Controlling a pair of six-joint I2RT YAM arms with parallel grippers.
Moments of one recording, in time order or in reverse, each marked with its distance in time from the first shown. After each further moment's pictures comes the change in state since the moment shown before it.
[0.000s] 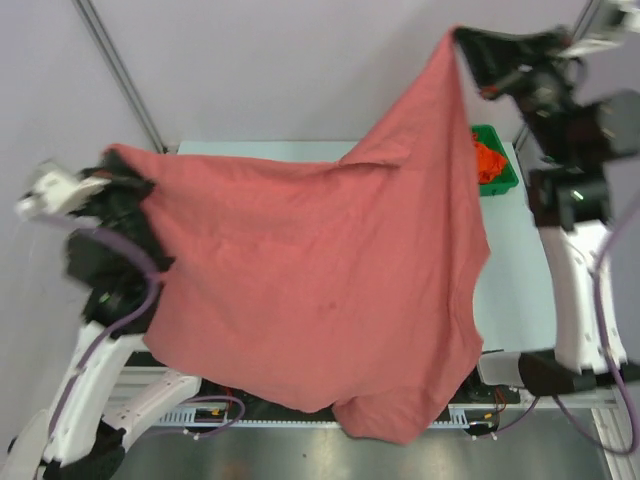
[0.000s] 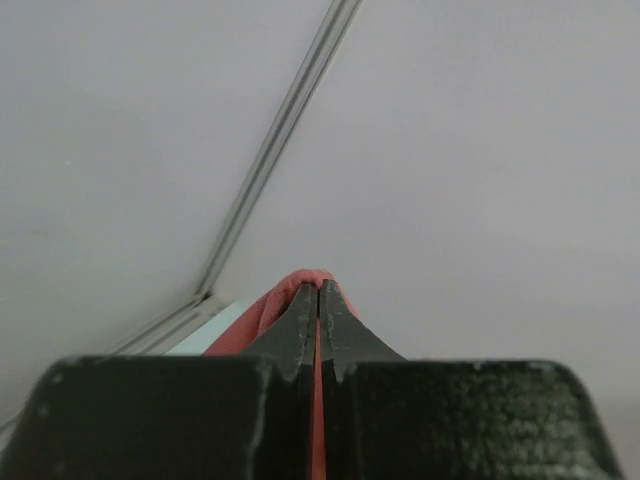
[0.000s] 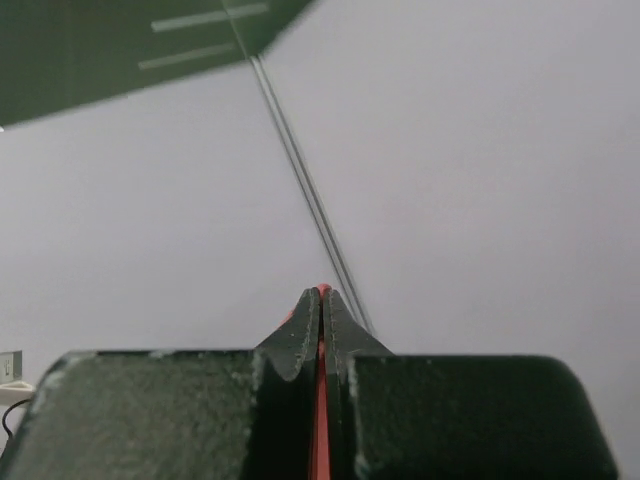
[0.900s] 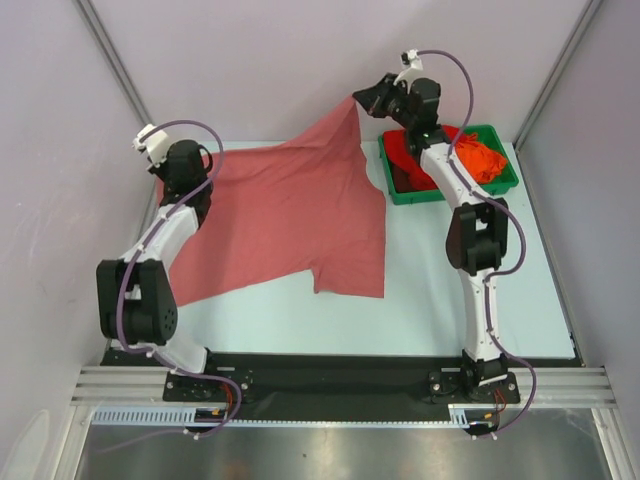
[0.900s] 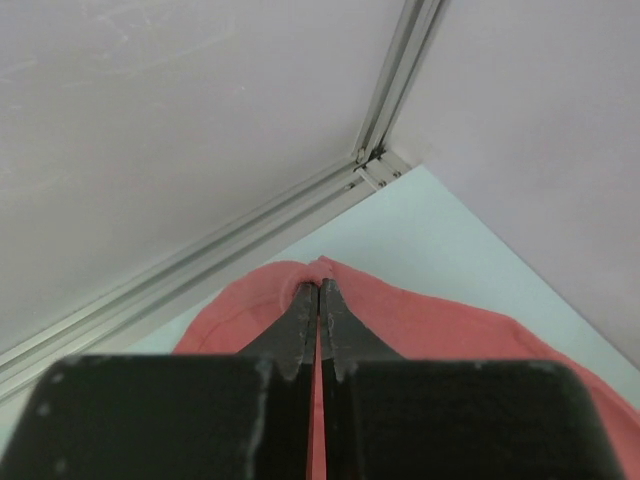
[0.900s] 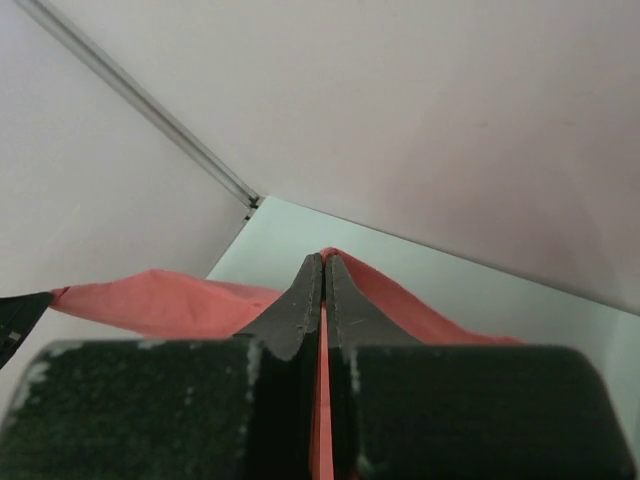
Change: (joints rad) left arm 0.444 0.805 -0.103 0.079 0.115 -0.284; right arm 0.093 0.992 0.240 0.162 0.016 -0.164
